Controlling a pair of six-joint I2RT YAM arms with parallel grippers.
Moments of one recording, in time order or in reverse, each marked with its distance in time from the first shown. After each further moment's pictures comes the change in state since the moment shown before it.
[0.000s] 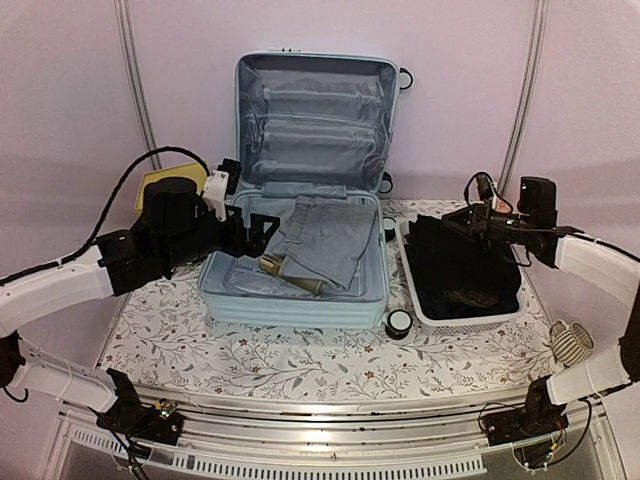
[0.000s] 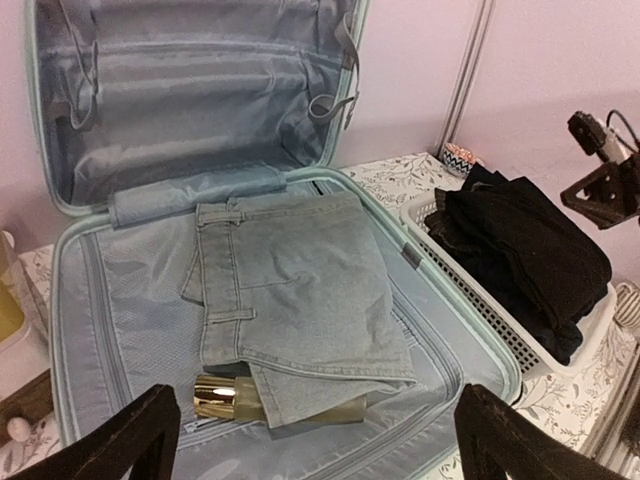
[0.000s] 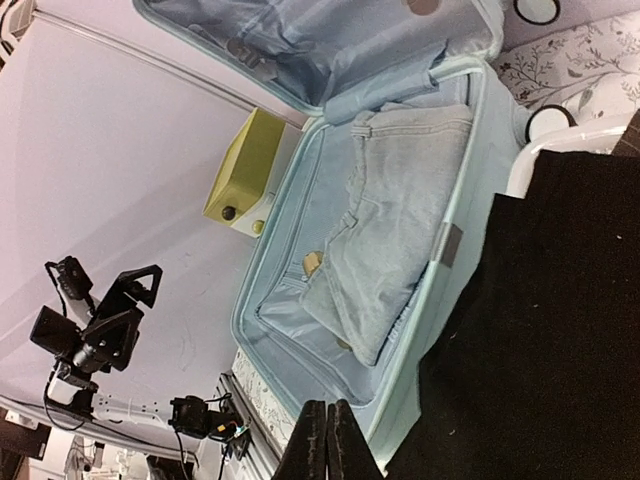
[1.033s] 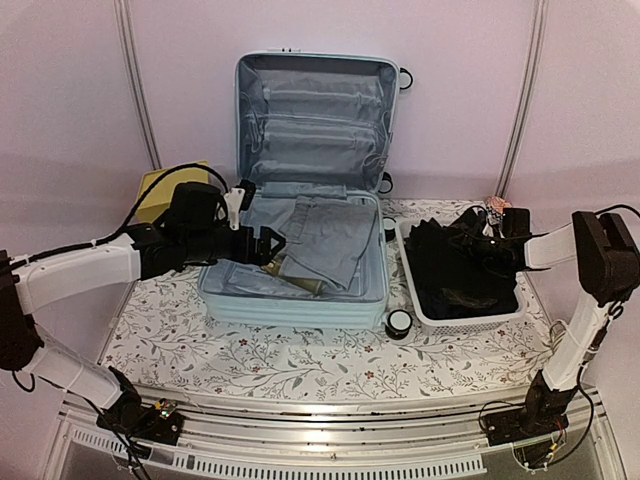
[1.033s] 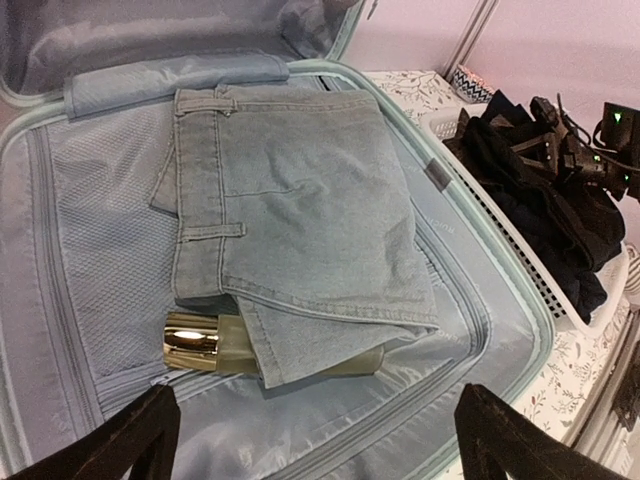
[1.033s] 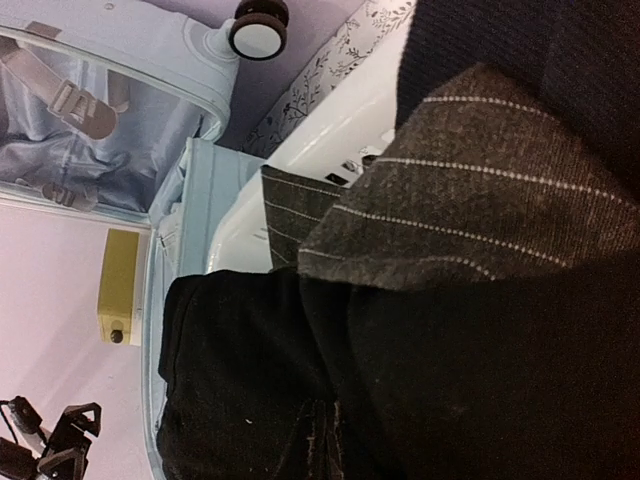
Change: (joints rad) left arm 0.145 0.182 0.024 -0.063 0.233 -0.080; right arm -0.118 0.499 -0.002 0.333 0.163 0.109
